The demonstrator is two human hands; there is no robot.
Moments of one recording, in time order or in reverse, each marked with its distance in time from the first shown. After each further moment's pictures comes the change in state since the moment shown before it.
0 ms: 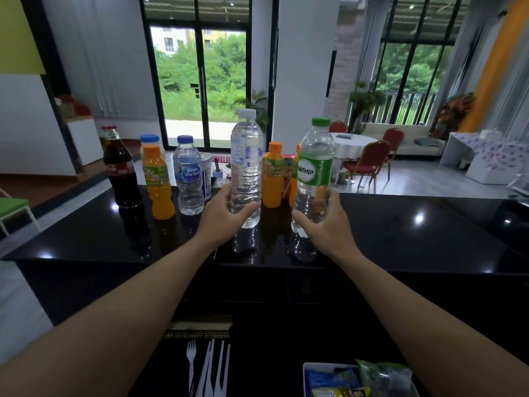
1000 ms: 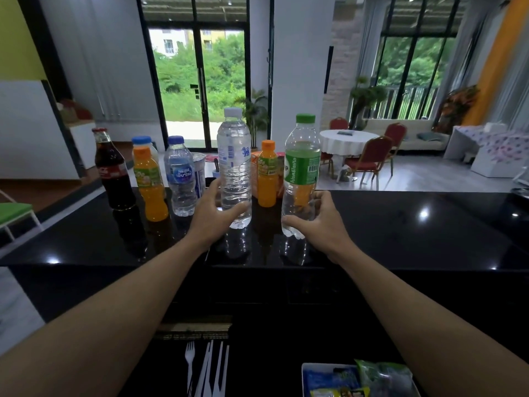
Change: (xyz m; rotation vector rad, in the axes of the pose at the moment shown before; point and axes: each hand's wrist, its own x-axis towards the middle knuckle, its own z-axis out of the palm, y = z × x) left_hand 0.005 -0.003 0.001 -0.119 0.010 -0.062; right_hand 0.008 0.007 -0.004 0.081 -0.115 0.114
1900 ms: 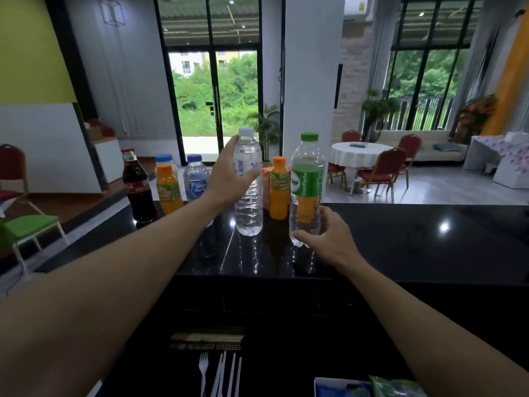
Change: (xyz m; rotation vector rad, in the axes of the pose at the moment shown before) left_hand 0.046 0.092 -0.022 0.177 0.046 0.197; right_hand -0.002 -0.002 0.000 -0.170 -0.001 -0.114
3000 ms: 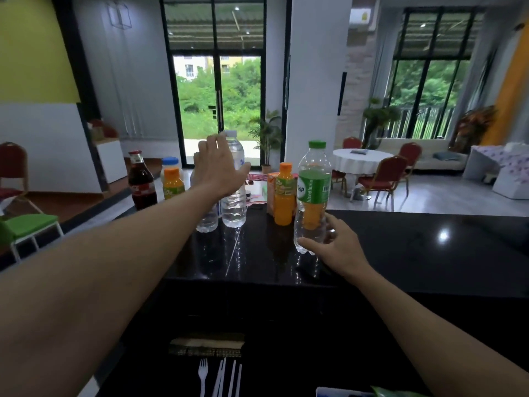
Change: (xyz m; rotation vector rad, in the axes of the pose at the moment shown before) left_hand 0.035 -0.018 -0.026 0.724 0.155 0.053; right_hand -0.004 0.001 -0.003 0.005 -0.001 -0.023
